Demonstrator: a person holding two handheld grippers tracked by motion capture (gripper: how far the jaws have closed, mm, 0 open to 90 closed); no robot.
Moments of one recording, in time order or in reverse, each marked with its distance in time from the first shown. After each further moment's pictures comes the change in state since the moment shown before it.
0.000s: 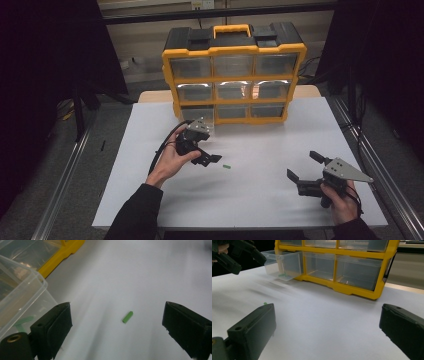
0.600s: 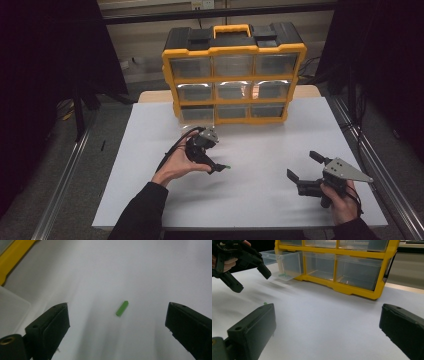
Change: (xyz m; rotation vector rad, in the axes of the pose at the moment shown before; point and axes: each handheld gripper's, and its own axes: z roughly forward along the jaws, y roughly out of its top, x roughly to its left) left arm -0.006 -0.005 0.033 0.127 -0.064 0.076; right arm 0.000 0.000 0.000 0.003 0.000 0.003
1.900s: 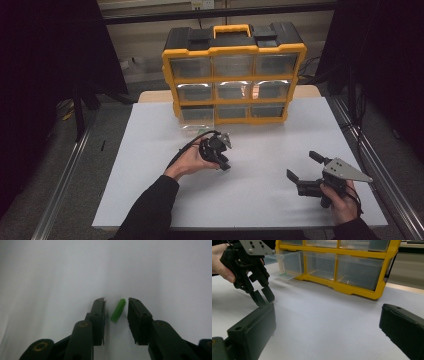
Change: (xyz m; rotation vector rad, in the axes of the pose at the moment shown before) left arm 0.006 0.013 0.040 0.167 -0.104 0.059; right arm 0.000 0.000 0.000 0.003 0.007 -0.005
